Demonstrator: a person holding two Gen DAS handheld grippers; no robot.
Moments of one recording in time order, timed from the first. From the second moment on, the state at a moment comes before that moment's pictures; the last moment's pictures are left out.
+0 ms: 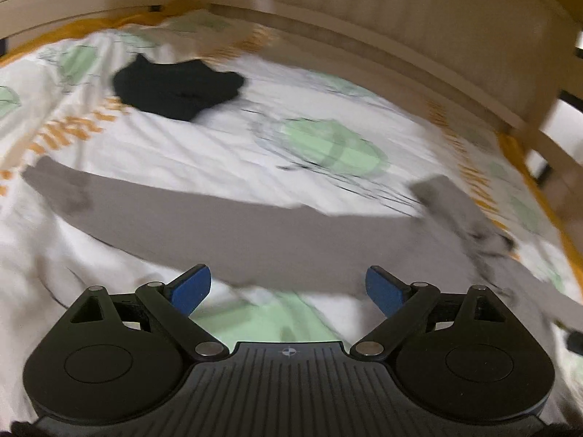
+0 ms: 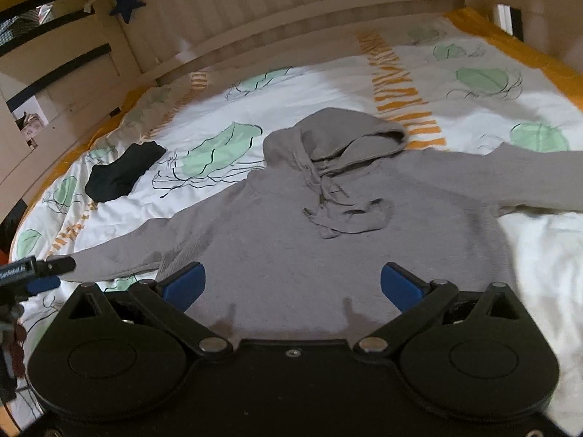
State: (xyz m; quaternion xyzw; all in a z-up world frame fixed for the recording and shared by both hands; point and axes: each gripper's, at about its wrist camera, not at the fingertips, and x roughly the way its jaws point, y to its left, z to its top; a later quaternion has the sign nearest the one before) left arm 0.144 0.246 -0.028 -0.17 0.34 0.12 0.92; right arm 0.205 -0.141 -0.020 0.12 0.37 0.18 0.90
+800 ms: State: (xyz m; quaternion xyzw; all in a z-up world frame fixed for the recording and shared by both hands) left arm 0.175 0.449 -0.099 -0.28 0.35 0.29 0.84; right arm 0.261 -0.085 -0.064 0.12 0.44 0.19 0.87
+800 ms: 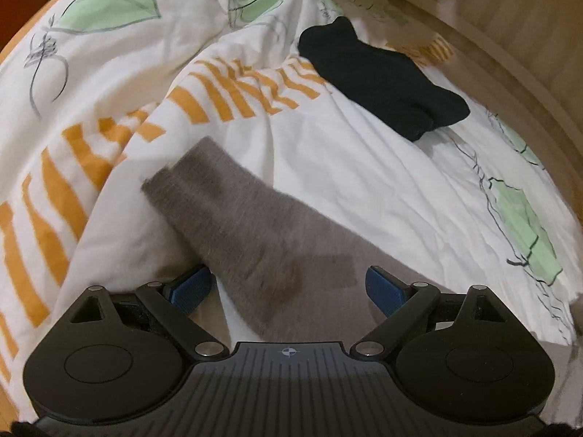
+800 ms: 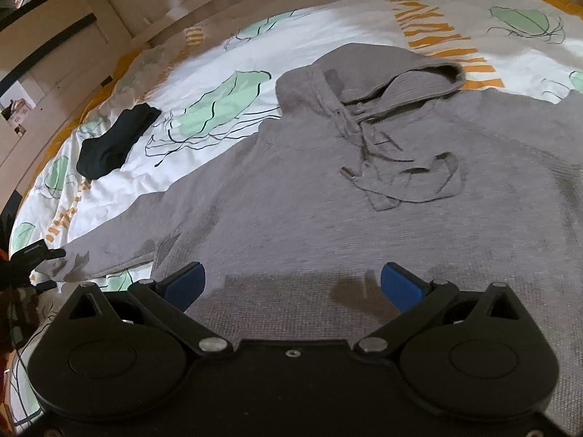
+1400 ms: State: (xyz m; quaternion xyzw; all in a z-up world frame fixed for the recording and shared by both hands) left arm 0.184 0.418 -0.040 -0.27 0.29 0.26 0.88; right arm 0.253 -0.099 -0.072 0.12 0.45 0.18 0.87
